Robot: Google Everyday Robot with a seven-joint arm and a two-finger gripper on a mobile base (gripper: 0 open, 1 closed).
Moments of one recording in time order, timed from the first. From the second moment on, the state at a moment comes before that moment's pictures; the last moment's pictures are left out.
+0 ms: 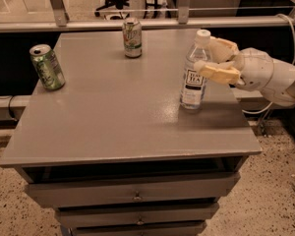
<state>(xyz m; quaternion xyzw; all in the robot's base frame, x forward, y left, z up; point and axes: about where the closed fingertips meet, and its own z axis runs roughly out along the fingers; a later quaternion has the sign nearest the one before) 0.548 -0.146 0.973 -0.48 0.36 0.44 0.67</state>
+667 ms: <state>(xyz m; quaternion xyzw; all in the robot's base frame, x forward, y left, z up) 0.550 -0.154 0.957 -0.47 0.37 0.45 0.67</state>
